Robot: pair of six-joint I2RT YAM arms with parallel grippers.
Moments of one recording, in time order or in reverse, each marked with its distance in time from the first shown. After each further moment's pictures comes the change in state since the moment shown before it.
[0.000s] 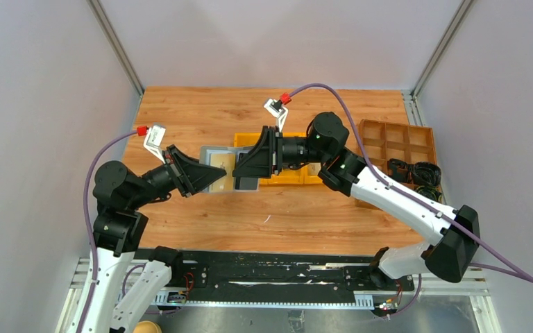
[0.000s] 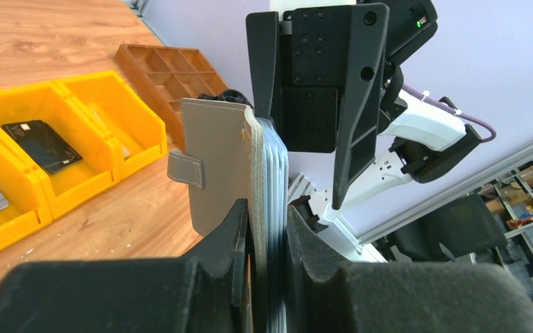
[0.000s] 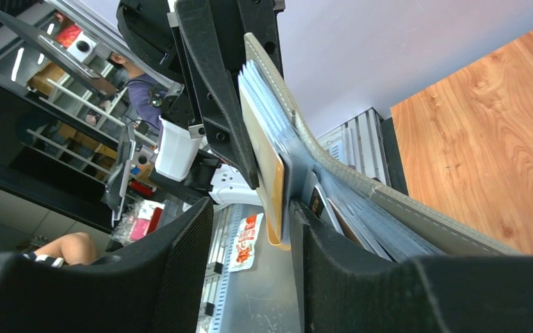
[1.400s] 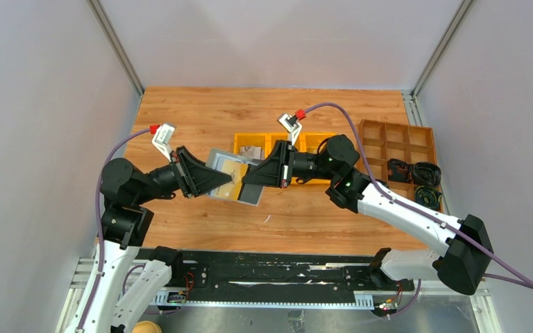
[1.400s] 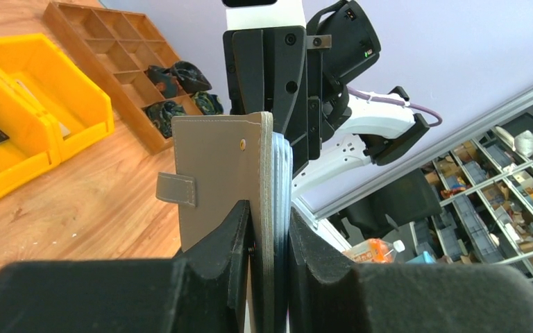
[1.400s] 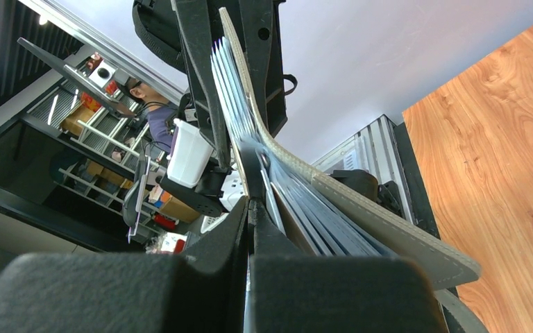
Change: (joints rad) left arm 0.002 0.021 -0.048 0.118 0.124 -0.141; right arm -0.008 -0.106 -0.266 0.256 0.082 0.159
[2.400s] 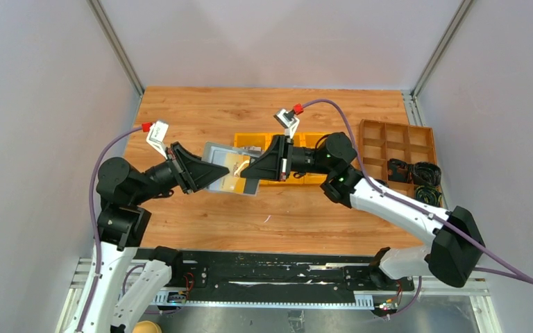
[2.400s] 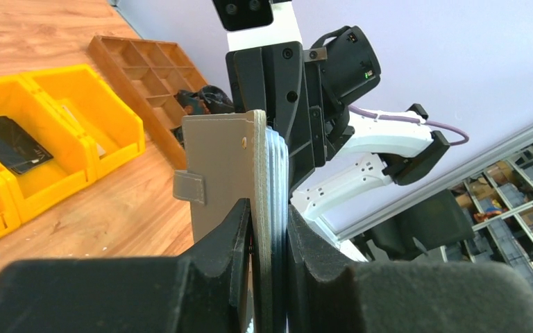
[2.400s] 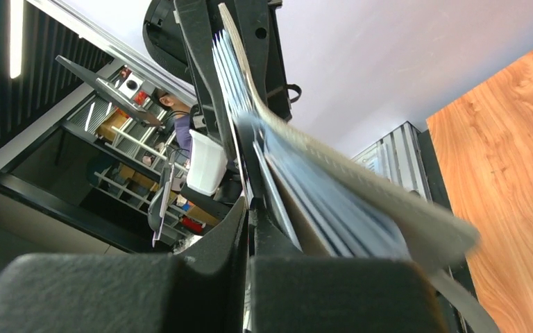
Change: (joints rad) left arm 0.007 0.007 0.036 -0.033 -0.084 0.052; right arm -0.019 0.097 0.032 0.156 -0.045 0.130
